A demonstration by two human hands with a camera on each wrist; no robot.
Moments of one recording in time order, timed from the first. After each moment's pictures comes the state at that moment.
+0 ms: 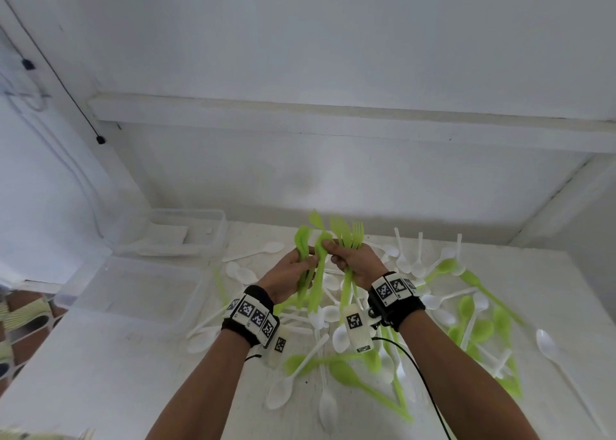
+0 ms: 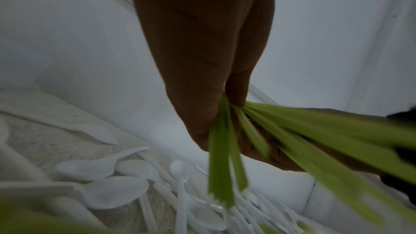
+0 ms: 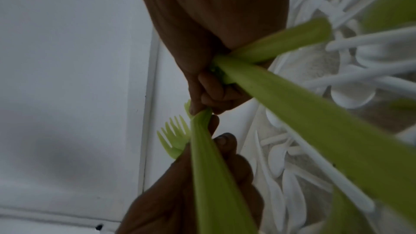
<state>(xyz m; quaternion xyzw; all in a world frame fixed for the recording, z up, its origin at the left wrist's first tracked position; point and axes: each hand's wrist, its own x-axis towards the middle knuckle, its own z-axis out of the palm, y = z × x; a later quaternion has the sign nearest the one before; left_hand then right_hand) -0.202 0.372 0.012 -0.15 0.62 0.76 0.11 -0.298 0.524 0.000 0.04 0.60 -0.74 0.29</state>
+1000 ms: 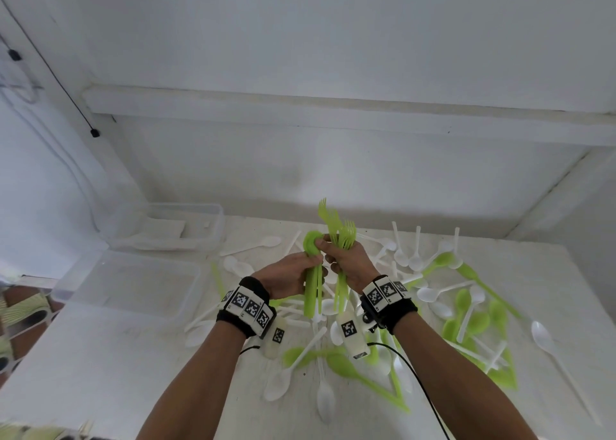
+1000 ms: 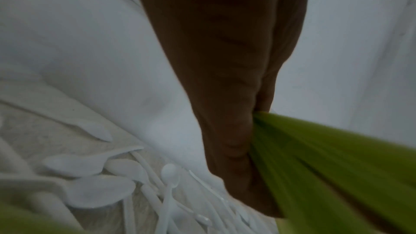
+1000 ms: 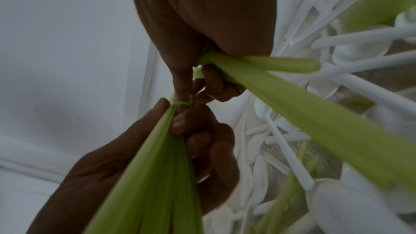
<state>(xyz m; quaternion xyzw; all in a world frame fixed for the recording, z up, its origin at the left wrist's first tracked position) -0.196 0.374 0.024 -0.13 0.55 0.79 0.24 -0.276 0.521 0.002 0.00 0.62 -0.74 0.27</state>
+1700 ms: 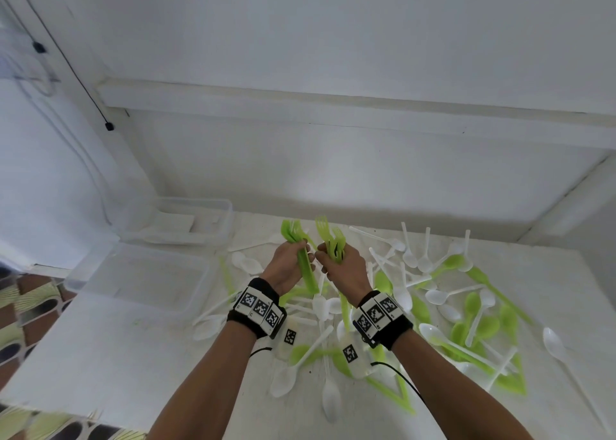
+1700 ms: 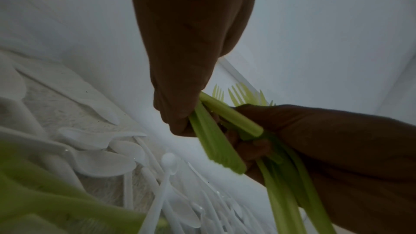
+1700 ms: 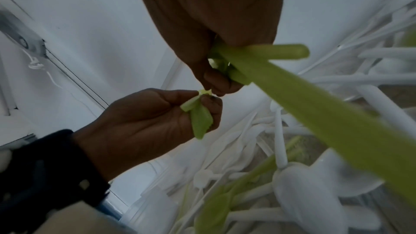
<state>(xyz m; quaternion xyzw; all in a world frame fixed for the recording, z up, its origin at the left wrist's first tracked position) -0.207 0.369 0.009 -0.28 0.49 0.82 0.01 -0.244 0.508 -0.003 -0.10 0.78 -0.61 0.14</state>
